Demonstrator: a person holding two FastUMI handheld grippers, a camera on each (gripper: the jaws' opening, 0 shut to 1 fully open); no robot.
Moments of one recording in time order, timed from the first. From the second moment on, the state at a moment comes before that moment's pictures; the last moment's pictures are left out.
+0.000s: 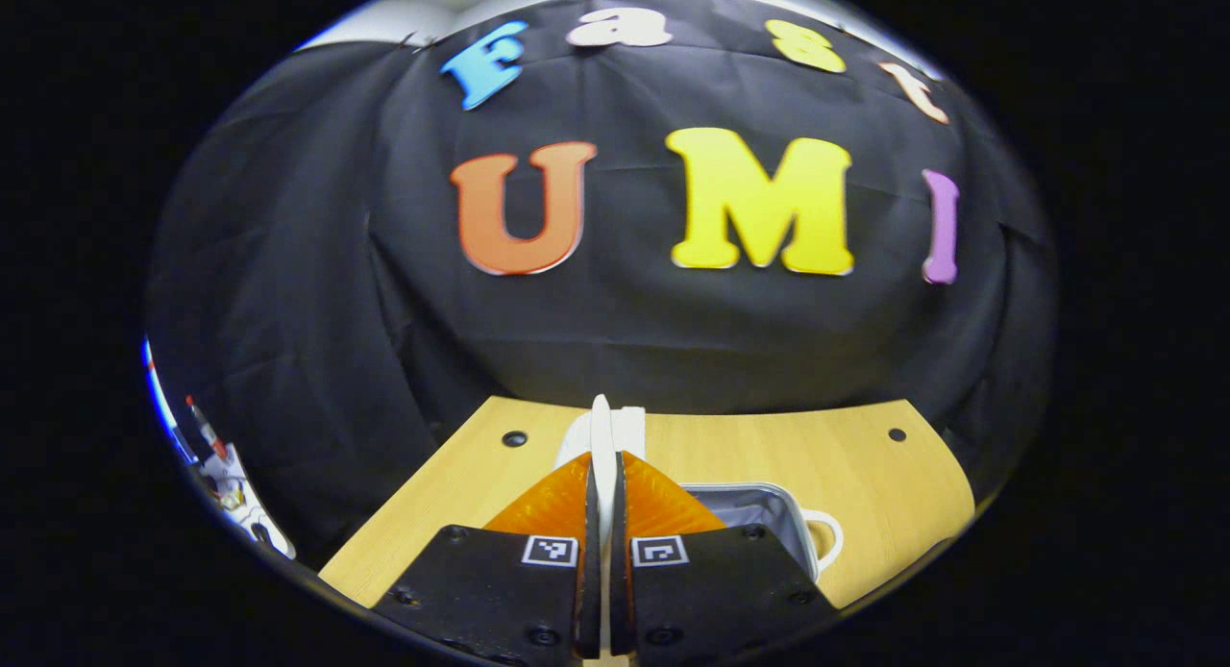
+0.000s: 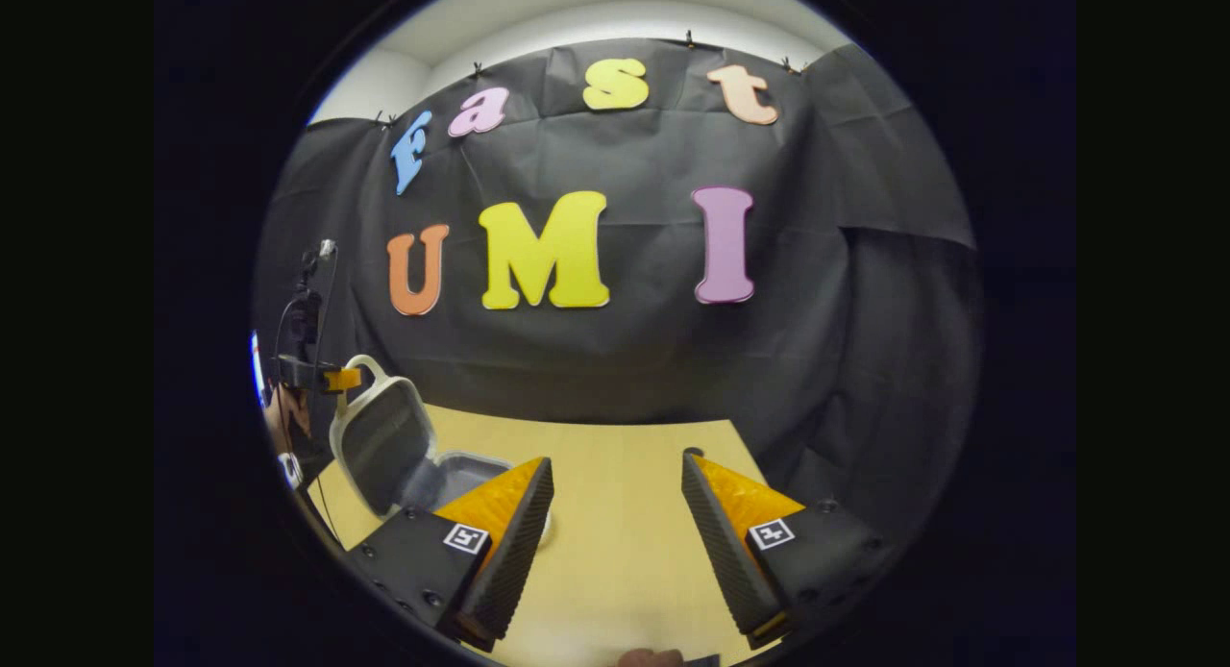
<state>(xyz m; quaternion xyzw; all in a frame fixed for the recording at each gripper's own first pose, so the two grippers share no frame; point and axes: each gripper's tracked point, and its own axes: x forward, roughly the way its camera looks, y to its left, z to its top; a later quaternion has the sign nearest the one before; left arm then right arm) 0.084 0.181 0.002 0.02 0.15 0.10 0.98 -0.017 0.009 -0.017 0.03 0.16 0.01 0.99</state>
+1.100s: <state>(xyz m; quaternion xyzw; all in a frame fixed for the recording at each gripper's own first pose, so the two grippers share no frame) 0.121 -0.061 -0.193 0.04 0.28 0.02 0.96 -0.038 -0.104 -0.046 -0.03 0.21 -0.03 0.98</state>
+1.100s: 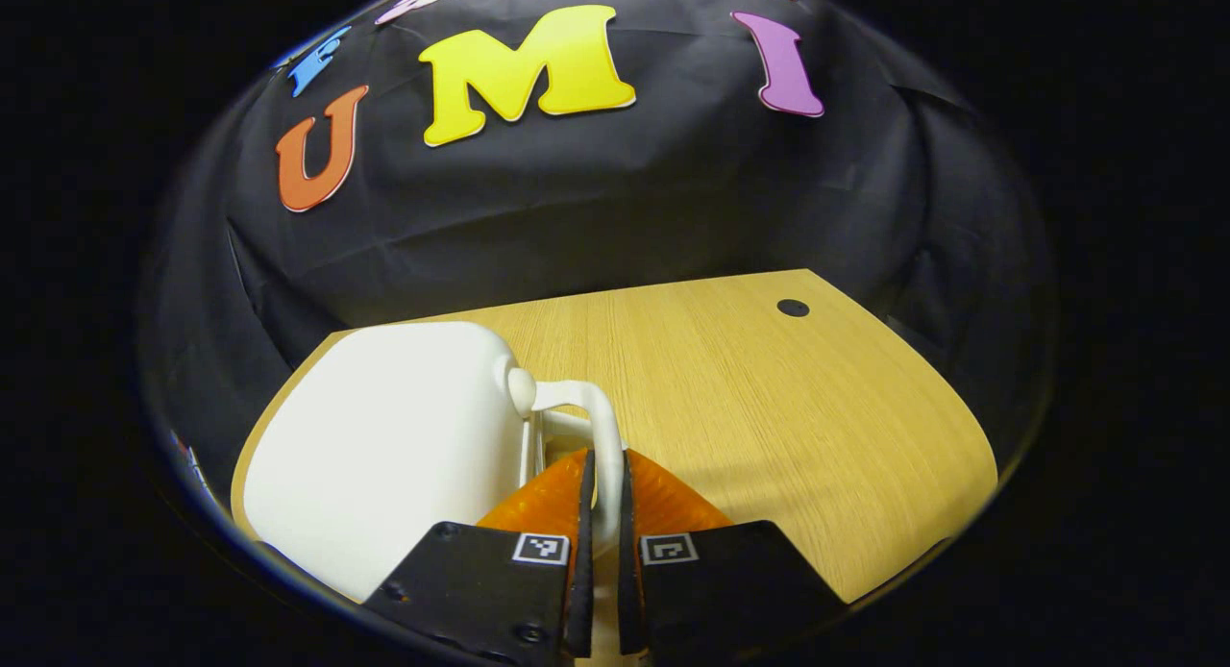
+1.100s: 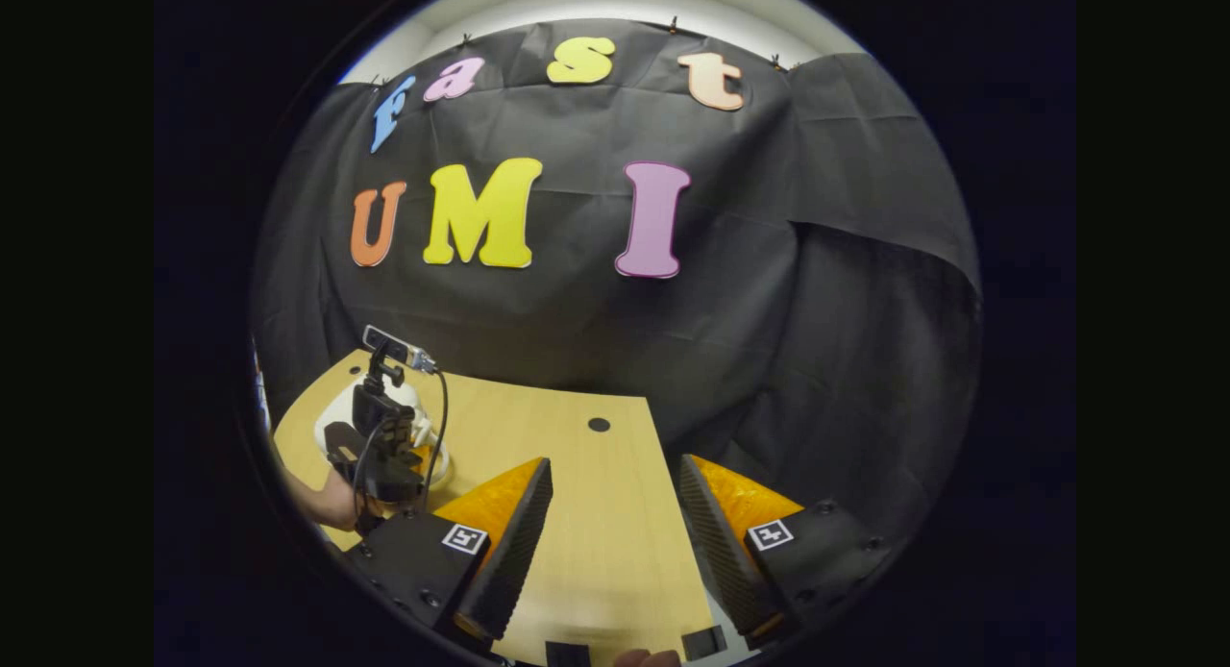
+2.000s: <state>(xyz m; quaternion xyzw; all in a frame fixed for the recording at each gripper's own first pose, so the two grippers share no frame) 0.064 0.000 0.044 -0.02 0.07 0.01 1.00 0.052 0.014 0.036 0.02 0.07 0.05 1.00</state>
